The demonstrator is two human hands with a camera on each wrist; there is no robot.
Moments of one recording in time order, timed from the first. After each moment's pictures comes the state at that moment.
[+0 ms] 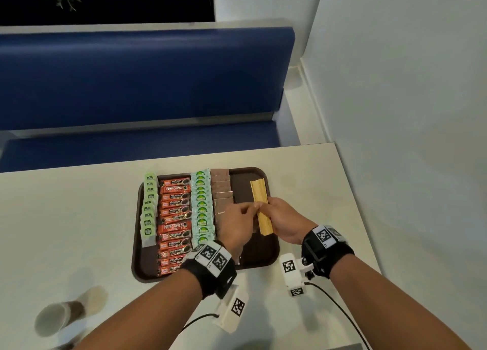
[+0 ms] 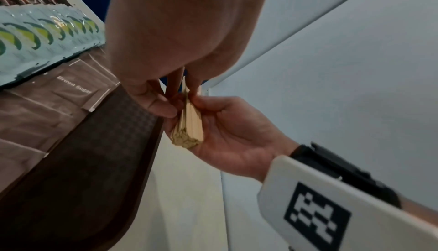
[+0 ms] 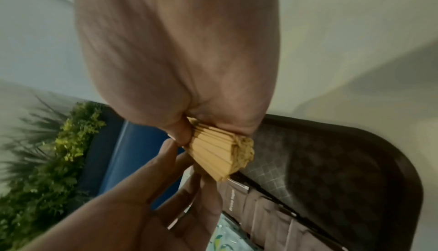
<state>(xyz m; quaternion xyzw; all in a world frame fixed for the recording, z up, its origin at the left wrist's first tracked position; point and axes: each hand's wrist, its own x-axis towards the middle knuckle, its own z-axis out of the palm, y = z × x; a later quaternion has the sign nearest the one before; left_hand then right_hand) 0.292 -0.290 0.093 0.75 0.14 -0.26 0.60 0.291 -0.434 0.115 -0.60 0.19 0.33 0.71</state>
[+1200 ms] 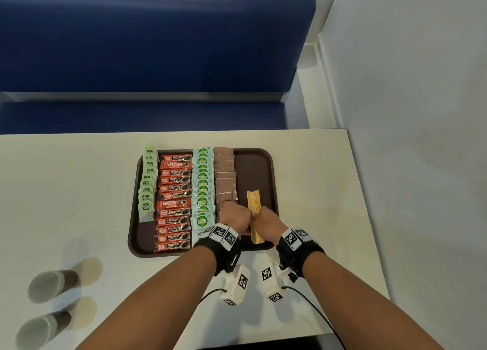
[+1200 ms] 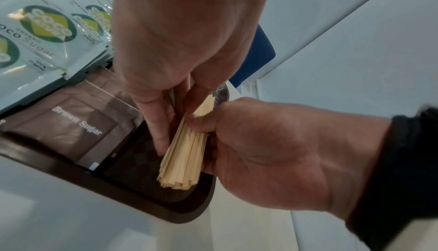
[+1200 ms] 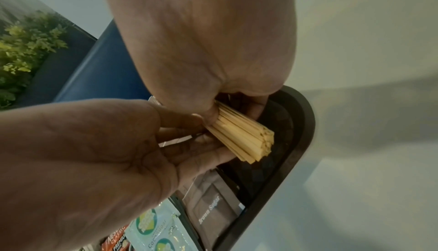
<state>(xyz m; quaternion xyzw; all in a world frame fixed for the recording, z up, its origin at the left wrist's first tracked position) 0.283 -0.281 0.002 0.73 0.28 -0.35 0.52 0.266 -0.396 0.013 -0.83 0.21 0.39 0.34</state>
